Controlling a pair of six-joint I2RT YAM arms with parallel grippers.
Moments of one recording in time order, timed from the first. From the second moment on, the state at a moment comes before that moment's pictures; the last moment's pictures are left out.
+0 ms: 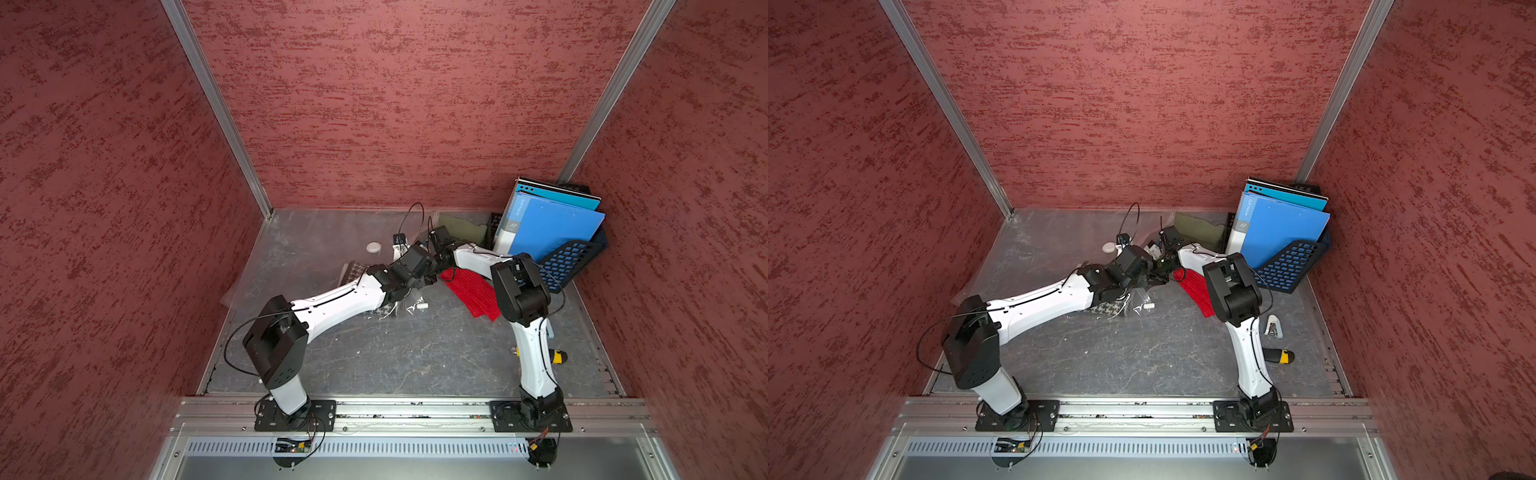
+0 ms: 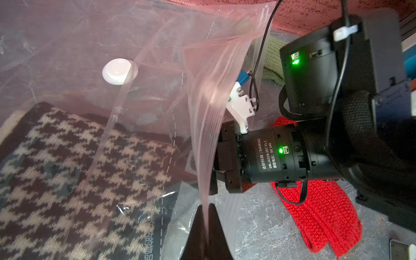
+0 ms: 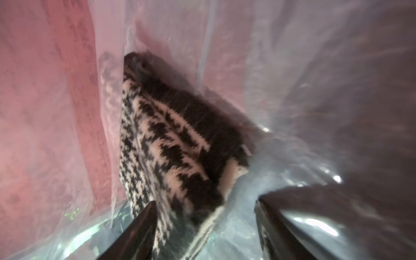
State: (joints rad) left arm -0.86 1.70 1.33 -0.48 -0.45 -0.79; right arm 0.41 2.25 1.60 -0.47 -0.85 0.51
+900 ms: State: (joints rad) left arm -0.84 1.68 1.32 -0.48 -0.45 -0.79; right arm 0.47 2.33 1.50 -0.14 -0.98 0.70
